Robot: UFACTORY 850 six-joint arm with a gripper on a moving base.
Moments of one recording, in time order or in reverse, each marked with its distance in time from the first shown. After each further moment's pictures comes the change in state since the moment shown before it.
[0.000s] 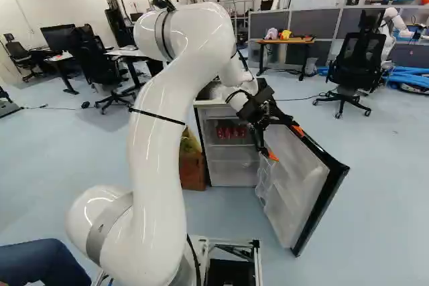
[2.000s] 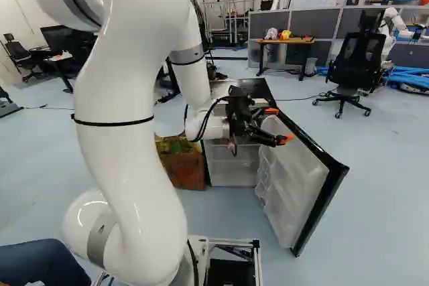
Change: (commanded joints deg) arm 6.9 22.2 40.8 -57.3 -0.3 0.0
